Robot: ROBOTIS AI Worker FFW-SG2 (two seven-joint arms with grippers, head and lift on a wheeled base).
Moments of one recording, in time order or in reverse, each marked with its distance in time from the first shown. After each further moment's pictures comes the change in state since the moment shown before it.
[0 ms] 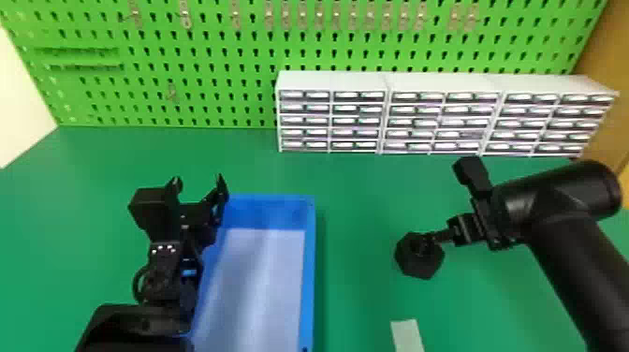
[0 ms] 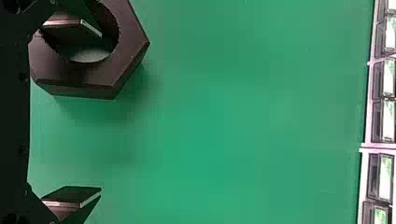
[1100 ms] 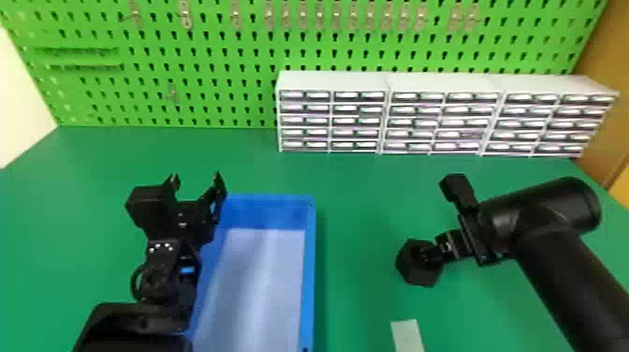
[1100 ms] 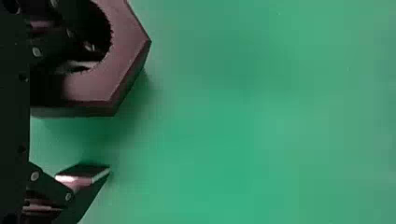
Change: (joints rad) left arm -0.004 0.000 0.006 0.000 0.000 -0.007 0.000; right arm 0.017 0.017 0.032 0.066 -0.033 -0.023 0.001
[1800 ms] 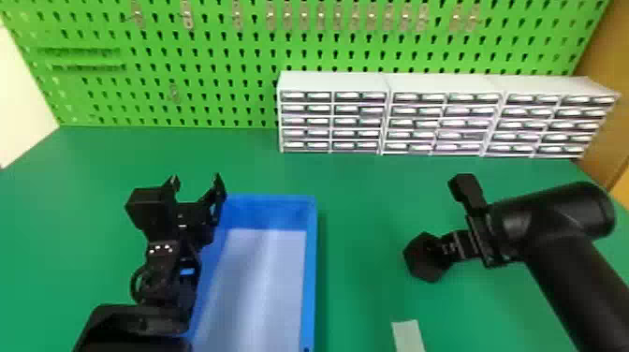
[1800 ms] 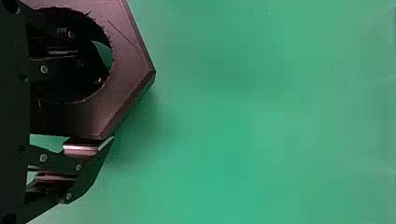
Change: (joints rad) left arm 0.004 0.000 -0.001 0.000 -0.001 0.000 0.000; right arm 0.045 -0.012 -0.053 -0.051 -0.003 -0.002 0.006
